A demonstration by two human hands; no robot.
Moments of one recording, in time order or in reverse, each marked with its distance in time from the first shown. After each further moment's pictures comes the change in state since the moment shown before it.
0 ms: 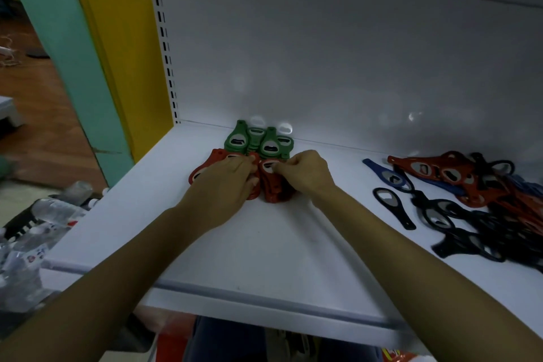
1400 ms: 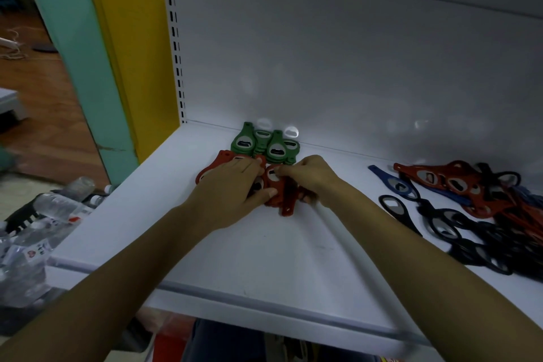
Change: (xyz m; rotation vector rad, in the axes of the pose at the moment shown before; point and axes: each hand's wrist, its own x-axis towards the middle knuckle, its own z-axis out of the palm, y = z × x) left_hand 0.001 0.001 -0.003 -0.059 -0.061 -0.070; right_hand 0.000 -0.012 -0.008 0.118 -0.202 0.178
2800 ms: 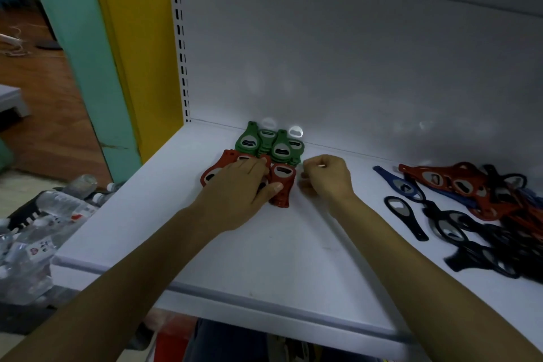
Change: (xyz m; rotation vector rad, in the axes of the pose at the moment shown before) left_hand 0.000 0.005 -0.002 0.009 -0.078 -0.048; right_hand 0.004 0.022 0.002 0.227 0.303 -0.110
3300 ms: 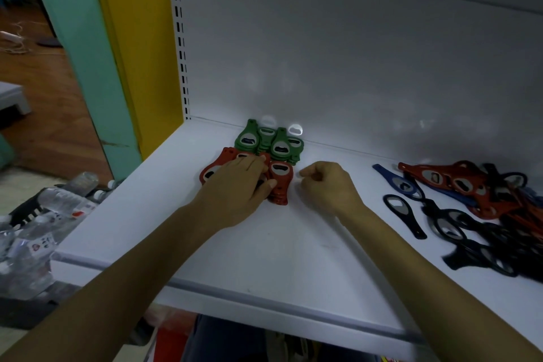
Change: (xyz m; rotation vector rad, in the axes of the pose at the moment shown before) left_hand 0.000 -0.001 0.004 -0.032 0.039 0.003; right_hand -0.012 0.008 -0.015 -0.382 -0.160 -0.152
